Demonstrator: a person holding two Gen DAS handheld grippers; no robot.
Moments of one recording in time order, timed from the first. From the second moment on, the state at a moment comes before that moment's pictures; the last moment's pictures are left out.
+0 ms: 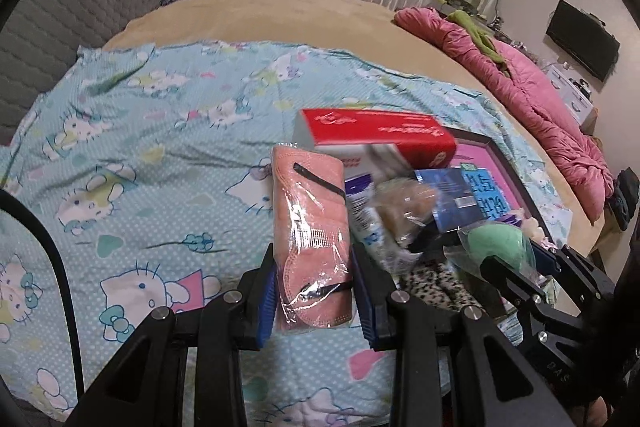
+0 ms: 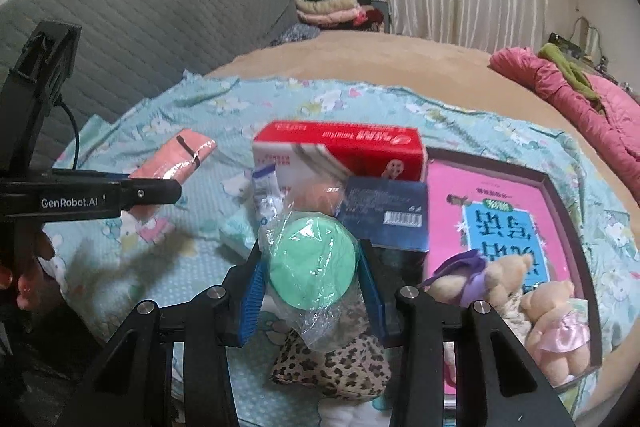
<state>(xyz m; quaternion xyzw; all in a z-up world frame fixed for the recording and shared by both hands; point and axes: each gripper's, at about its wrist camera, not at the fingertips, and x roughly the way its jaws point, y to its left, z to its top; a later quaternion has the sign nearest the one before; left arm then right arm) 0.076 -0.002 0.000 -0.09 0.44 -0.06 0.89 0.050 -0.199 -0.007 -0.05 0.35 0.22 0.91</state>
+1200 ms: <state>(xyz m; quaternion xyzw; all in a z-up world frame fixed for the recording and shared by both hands) 0.061 -0.136 0.066 0.01 0.41 -0.12 0.91 0.032 -0.327 0.055 0.08 0.24 0.12 0.96</state>
